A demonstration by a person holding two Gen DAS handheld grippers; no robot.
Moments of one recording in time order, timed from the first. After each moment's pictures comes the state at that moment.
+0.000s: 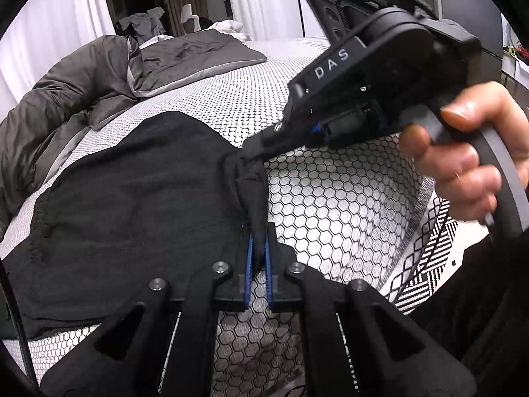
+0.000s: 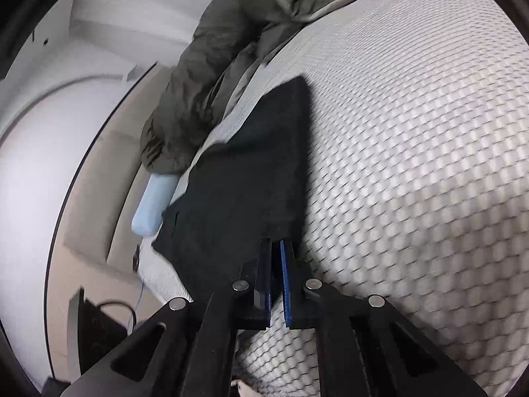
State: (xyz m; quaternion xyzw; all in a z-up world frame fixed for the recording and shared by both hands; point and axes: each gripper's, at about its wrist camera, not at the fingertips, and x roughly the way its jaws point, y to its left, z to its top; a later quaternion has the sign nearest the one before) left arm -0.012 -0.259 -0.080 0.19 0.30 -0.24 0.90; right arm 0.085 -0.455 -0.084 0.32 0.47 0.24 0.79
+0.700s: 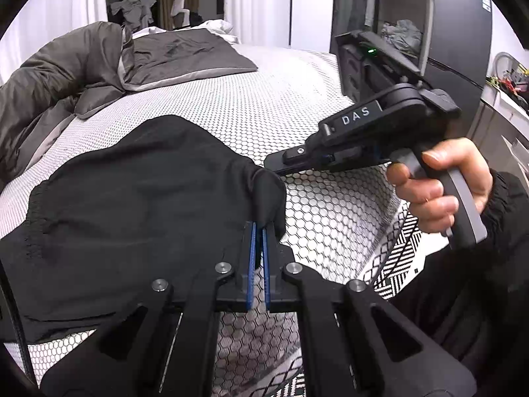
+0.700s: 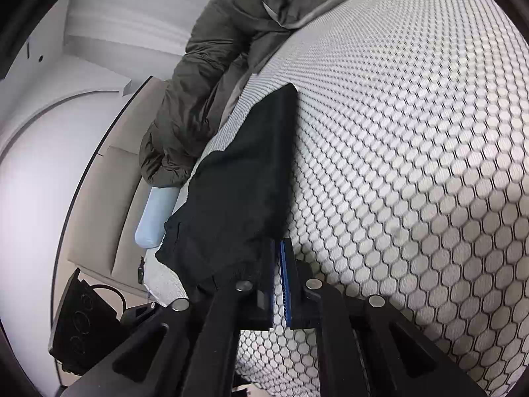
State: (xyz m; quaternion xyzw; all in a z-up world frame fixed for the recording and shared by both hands) left arm -0.006 -0.221 -0.028 0.13 0.32 -0.30 0.89; right arm 0.079 -0.452 -0.085 0.34 0.47 0.24 0.78
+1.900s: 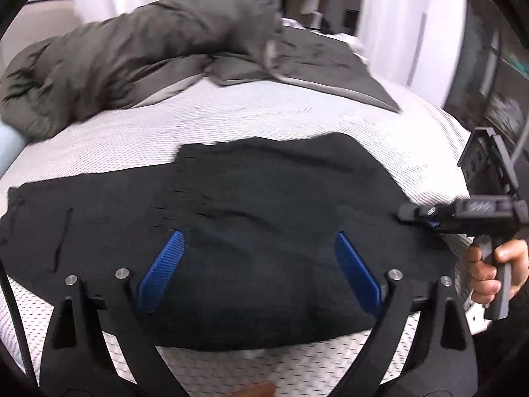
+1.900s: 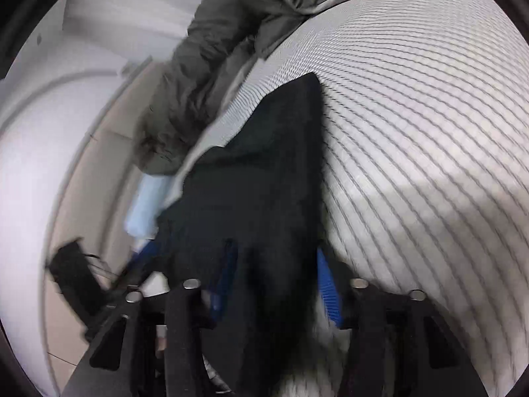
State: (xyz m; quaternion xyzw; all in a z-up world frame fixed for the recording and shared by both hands) left arm 0.079 -0.074 -0.006 -0.01 0.34 -0.06 0.94; right arm 0.119 -0.413 -0.089 0.27 0.49 0.25 0.79
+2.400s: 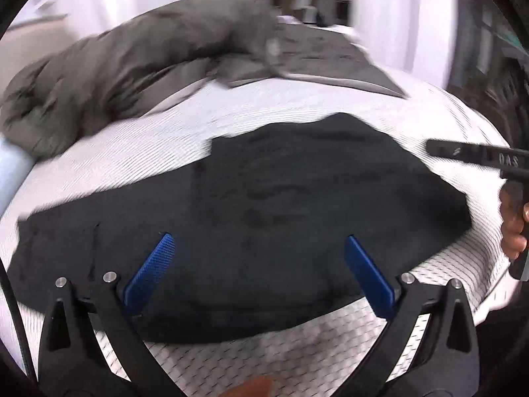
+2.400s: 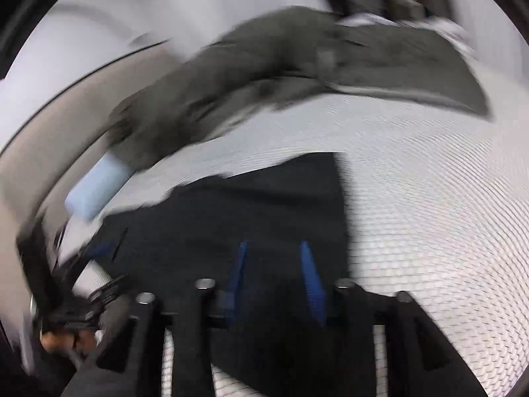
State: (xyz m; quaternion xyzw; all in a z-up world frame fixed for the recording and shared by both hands) left arm 0.087 -0.060 -0.015 0.06 0.34 -0.09 0.94; right arm 0.097 -0.368 -0.018 0.08 0.39 0.22 0.89
